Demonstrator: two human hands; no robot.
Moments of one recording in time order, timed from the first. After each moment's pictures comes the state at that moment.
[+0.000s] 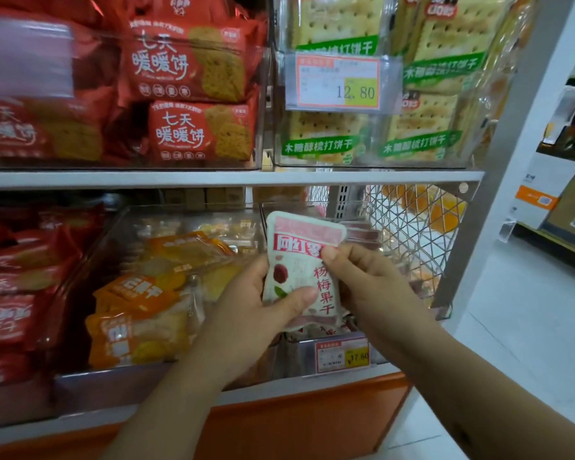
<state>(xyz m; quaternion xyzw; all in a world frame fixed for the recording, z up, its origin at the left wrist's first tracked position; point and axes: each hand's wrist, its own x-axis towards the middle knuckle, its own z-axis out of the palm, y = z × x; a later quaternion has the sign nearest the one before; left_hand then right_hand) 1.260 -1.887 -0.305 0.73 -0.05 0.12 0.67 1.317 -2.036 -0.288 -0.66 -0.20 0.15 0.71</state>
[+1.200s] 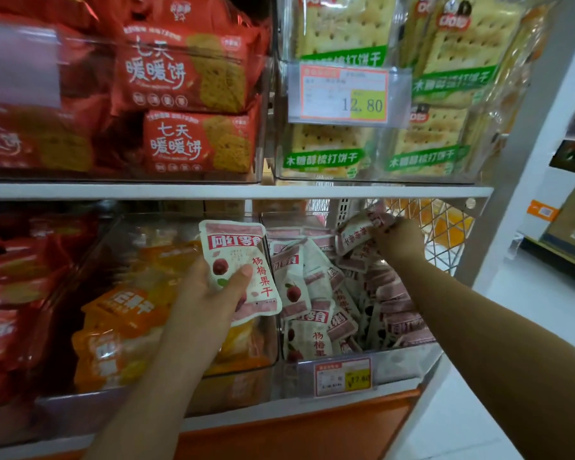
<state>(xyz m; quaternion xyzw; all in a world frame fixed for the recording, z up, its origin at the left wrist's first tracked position) 1.279 -1.861 -0.305 0.67 0.14 0.21 0.70 1.484 -2.057 -0.300 -0.89 0.03 -0.15 0.42</state>
